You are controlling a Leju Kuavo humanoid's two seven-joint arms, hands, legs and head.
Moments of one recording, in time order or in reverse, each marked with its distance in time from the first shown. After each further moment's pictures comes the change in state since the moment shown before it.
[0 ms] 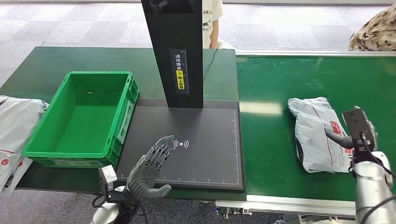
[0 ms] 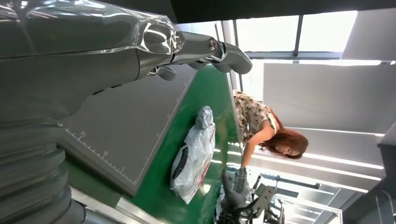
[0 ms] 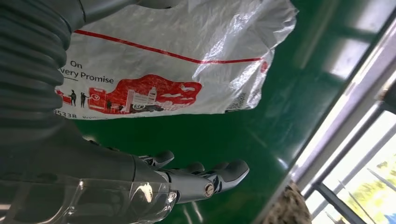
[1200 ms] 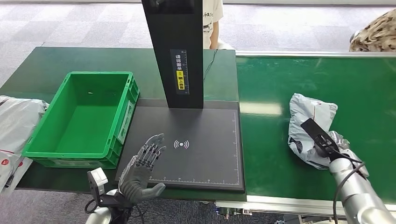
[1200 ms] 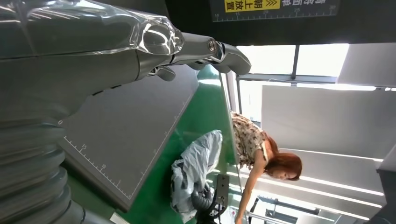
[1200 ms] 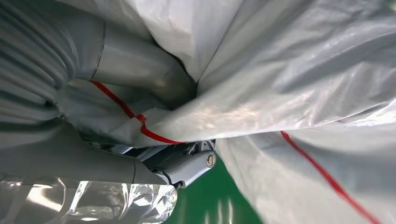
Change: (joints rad) left arm 0.084 -0.057 0.105 -0.111 -0.057 -0.009 0.056; right arm -0.102 0.003 0.226 0.296 0.254 -0.029 0.172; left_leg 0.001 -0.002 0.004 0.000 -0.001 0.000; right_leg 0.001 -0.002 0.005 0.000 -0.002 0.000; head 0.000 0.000
